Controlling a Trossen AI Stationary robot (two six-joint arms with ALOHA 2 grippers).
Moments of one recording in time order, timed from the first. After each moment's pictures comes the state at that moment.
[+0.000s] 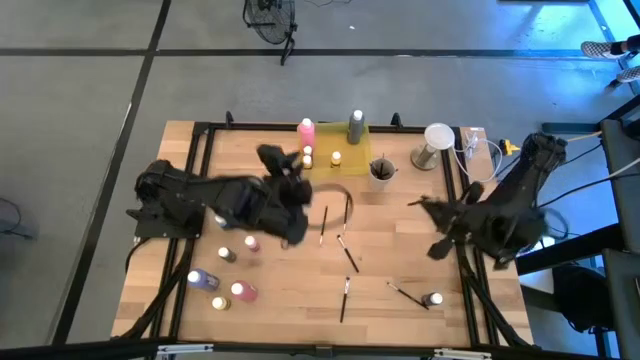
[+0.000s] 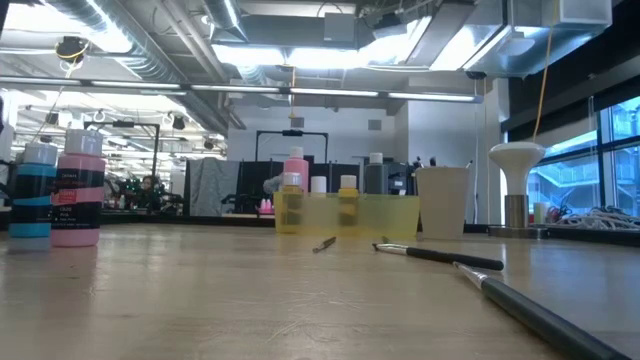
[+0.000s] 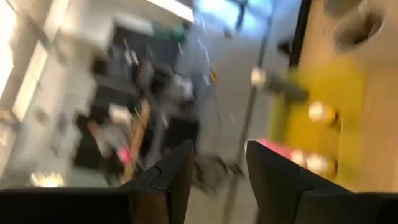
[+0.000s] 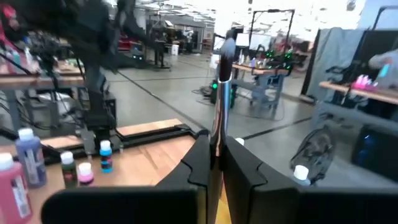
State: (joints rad) left arm -0.32 1.75 2.03 -1.42 -1.26 -0.04; right arm 1.00 0.95 0.73 0.68 1.57 -0.51
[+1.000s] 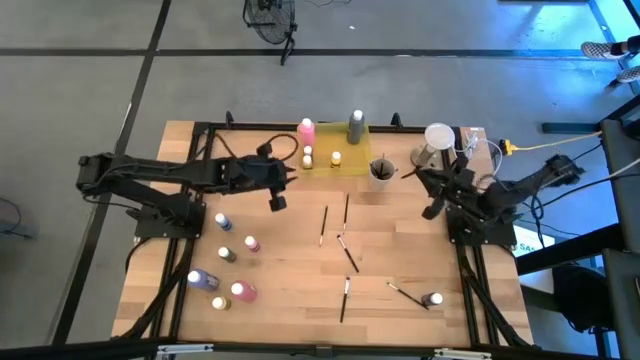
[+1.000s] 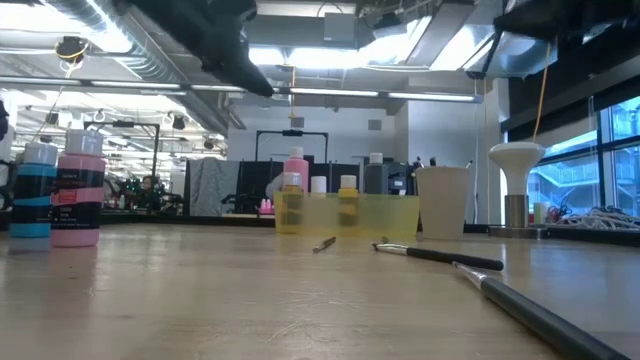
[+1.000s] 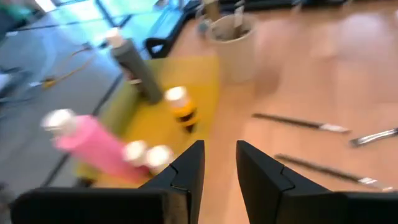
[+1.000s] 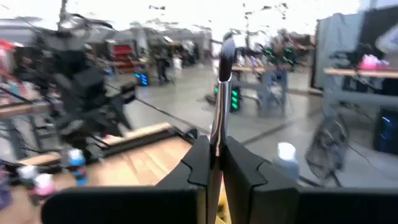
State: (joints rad) left arm 0.10 1.17 0.80 -0.16 -0.33 0.09; right arm 0.48 0.42 0.37 0.17 1.05 -0.02
